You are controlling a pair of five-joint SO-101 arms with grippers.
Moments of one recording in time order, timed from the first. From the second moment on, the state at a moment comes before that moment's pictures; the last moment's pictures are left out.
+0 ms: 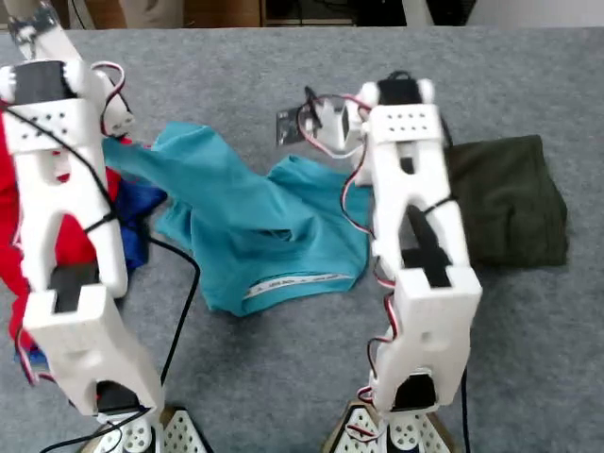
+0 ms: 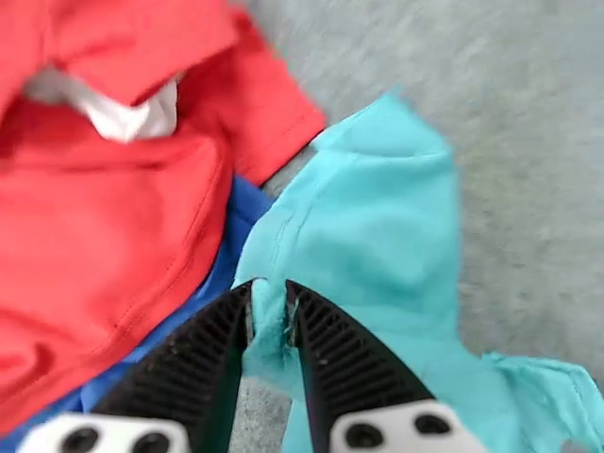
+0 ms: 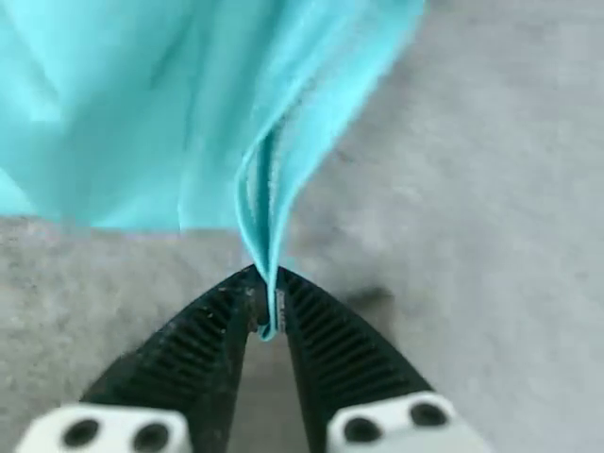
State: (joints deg) left arm -11.7 15.2 -46.3 100.2 11.8; right arm -8.4 25.2 -30.9 91.6 75.9
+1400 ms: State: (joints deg) left arm -9.5 -80.1 -9.6 100.2 5.5; right arm 1.8 -34.2 -68.6 77.9 39.3
